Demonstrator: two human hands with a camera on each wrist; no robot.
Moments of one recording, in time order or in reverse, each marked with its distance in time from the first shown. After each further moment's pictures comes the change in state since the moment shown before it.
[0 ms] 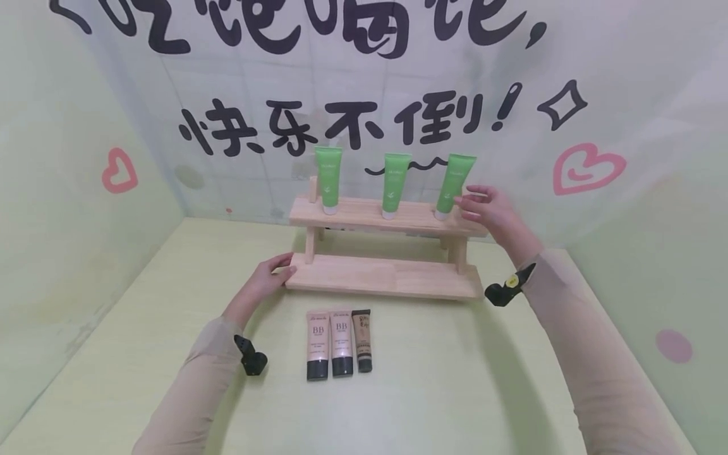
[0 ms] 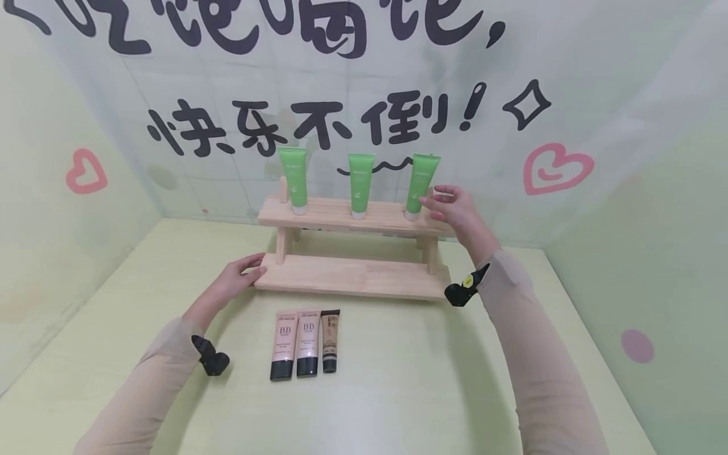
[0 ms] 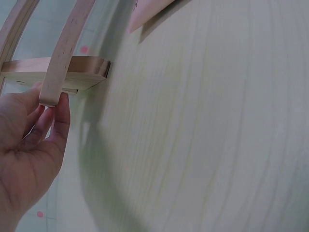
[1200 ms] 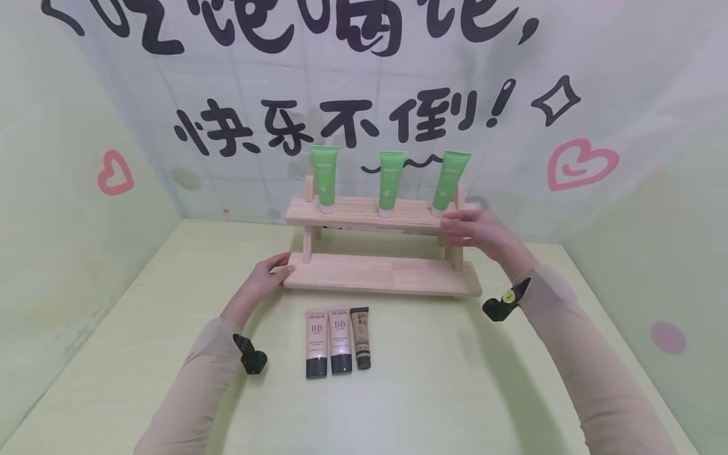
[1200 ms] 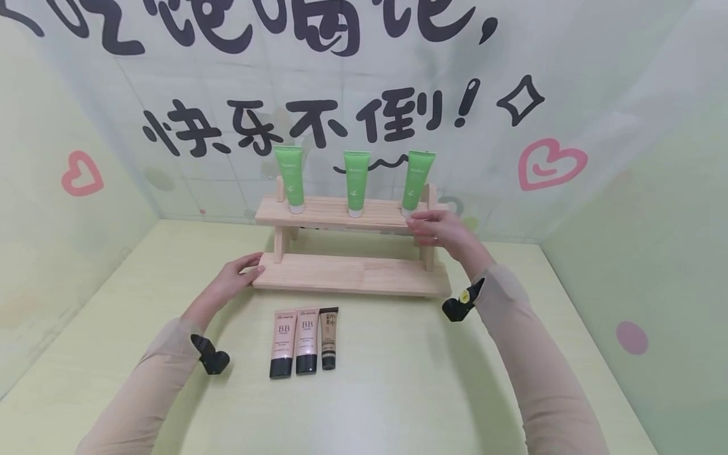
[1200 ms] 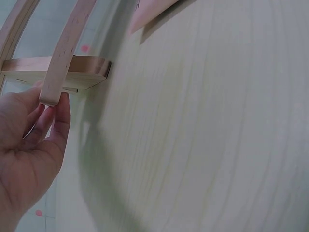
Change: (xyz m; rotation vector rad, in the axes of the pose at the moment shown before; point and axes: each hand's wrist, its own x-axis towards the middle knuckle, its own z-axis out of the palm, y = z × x) left_hand -0.001 -0.002 0.000 -0.010 -0.014 0.000; right_hand -0.019 0.025 0.008 -0.105 -0.229 0.022
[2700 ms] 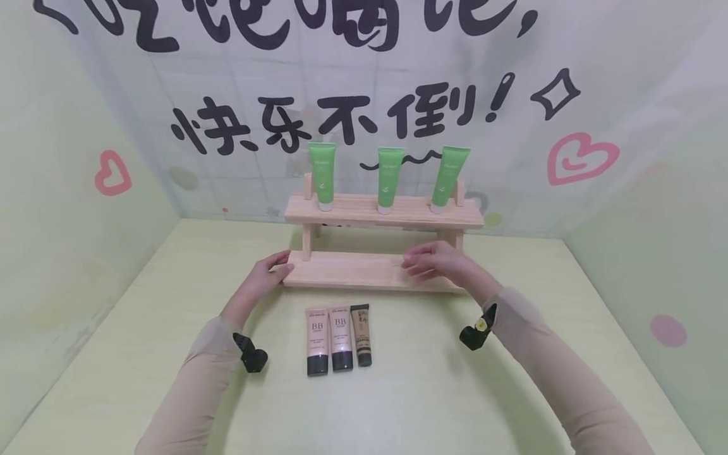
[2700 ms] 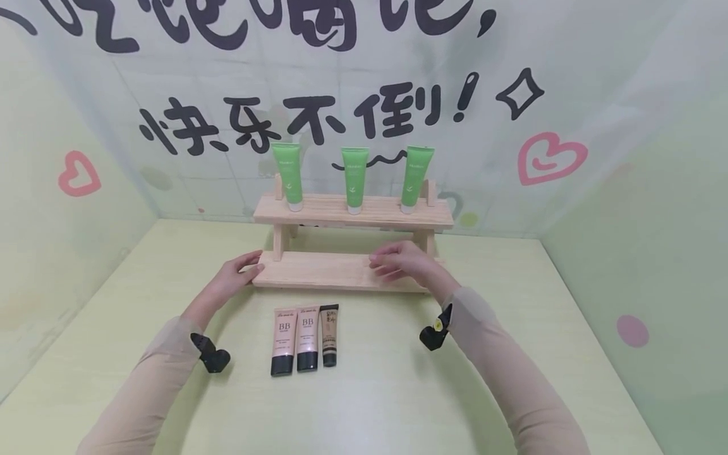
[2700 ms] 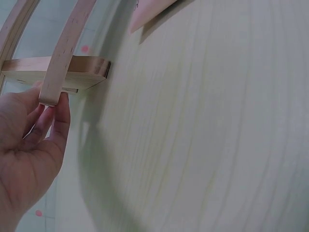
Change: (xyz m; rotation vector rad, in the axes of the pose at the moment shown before) left_hand -0.002 0.003 -0.001 0.012 -0.006 -0.008; right_hand 0.001 0.031 0.069 -0.019 -0.197 0.067
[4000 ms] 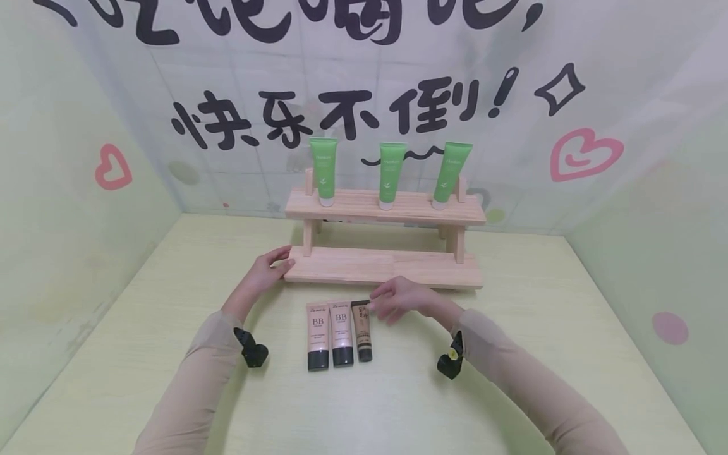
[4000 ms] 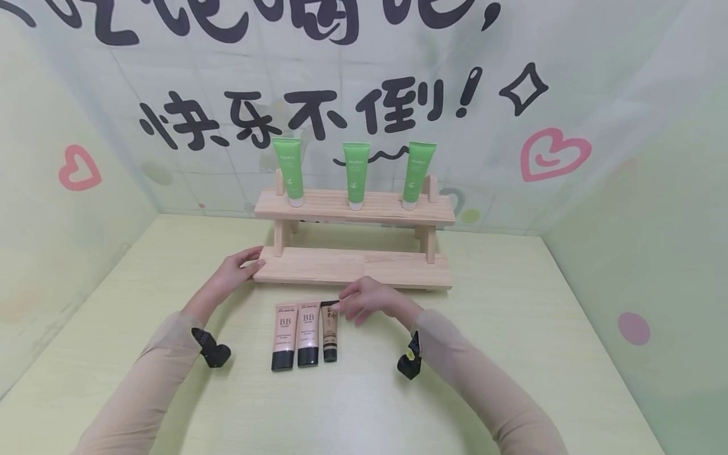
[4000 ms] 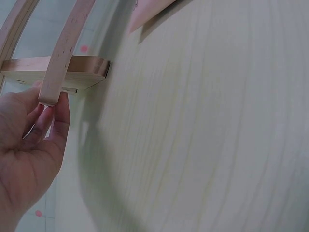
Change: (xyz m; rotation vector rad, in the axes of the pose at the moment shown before) left_hand 0.004 -0.002 0.001 -0.040 -0.001 0.010; right_hand 0.007 0.022 0.080 -0.143 -0.233 0.035
